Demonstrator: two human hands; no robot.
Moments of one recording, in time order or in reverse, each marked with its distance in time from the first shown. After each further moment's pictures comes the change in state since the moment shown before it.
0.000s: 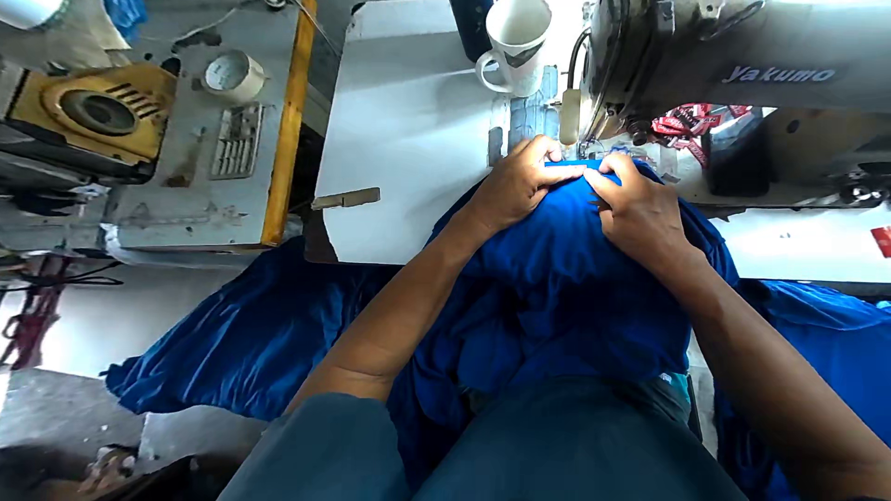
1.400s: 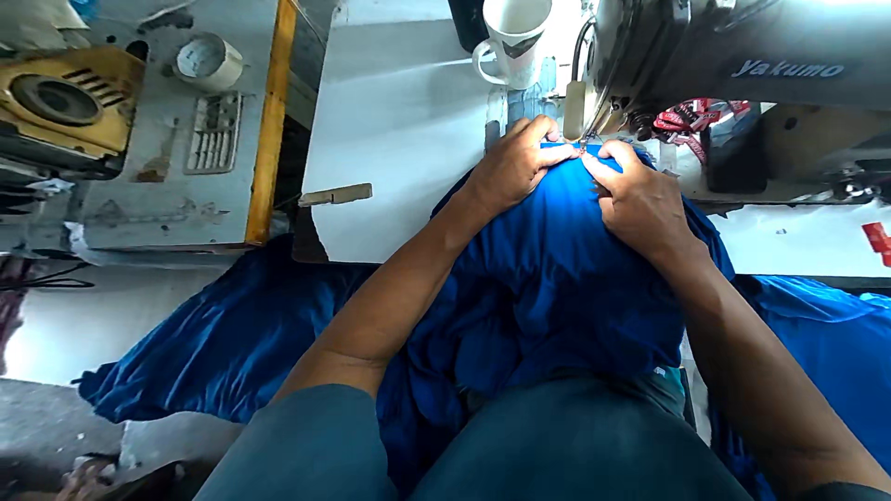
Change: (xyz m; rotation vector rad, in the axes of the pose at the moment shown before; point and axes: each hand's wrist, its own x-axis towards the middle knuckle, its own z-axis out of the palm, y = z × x) left_hand 0.013 -0.018 -0.001 0.095 -0.003 0.038; right_hand 0.010 -0.002 -0.005 -0.015 -0.054 0.082
